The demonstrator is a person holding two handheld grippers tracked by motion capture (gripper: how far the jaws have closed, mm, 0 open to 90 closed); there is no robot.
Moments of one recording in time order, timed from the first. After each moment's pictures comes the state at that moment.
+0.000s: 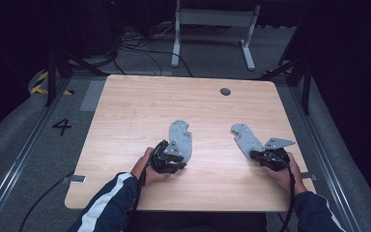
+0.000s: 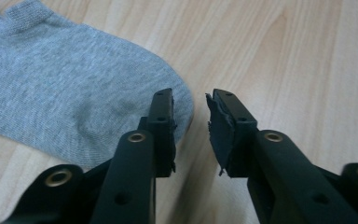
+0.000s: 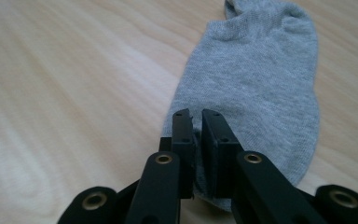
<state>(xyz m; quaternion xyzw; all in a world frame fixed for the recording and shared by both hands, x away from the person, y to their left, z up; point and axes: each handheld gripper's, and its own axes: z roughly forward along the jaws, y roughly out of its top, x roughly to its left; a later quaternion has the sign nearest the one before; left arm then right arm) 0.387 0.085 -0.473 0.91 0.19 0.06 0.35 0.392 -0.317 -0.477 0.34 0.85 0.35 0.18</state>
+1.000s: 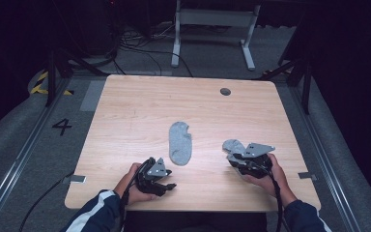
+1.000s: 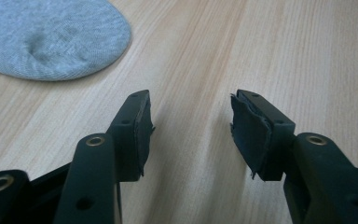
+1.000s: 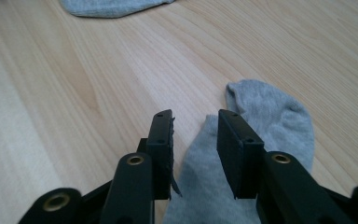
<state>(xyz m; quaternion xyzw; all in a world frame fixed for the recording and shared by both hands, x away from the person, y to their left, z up) 0.336 0.121 -0.477 0.92 0.16 0.06 0.36 0.368 -0.243 -0.452 0.26 0.88 0.35 0.19</state>
